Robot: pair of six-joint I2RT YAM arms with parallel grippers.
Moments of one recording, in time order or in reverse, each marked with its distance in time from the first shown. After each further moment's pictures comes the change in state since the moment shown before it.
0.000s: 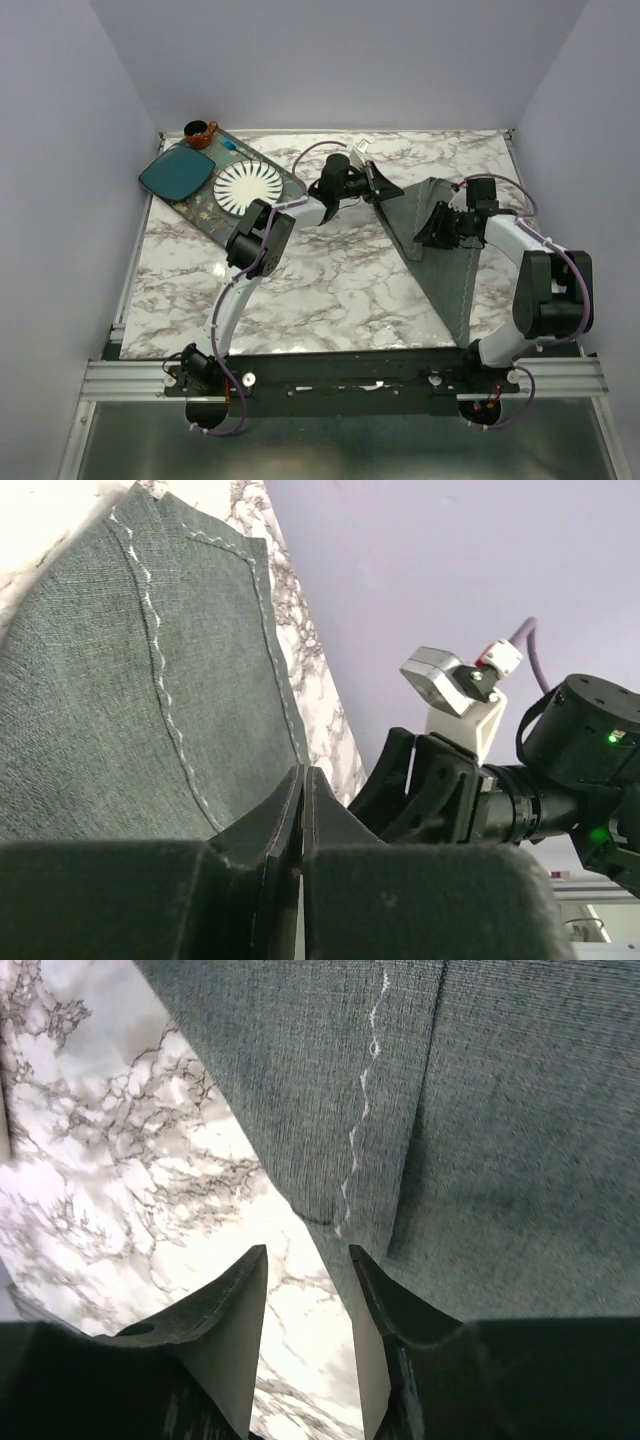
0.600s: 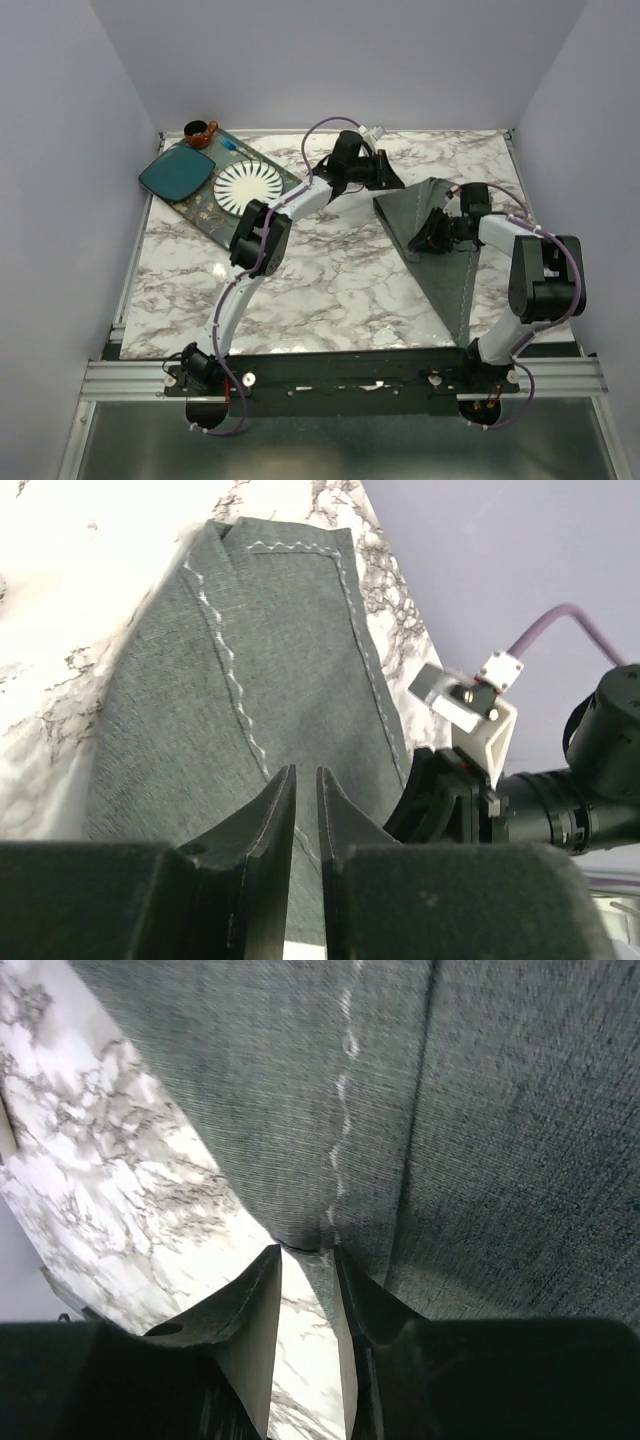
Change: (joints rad) left arm -0.003 0.080 0.367 -0.562 -0.019 0.414; right arm 0.000 0.150 -0.032 0.108 -0.090 0.055
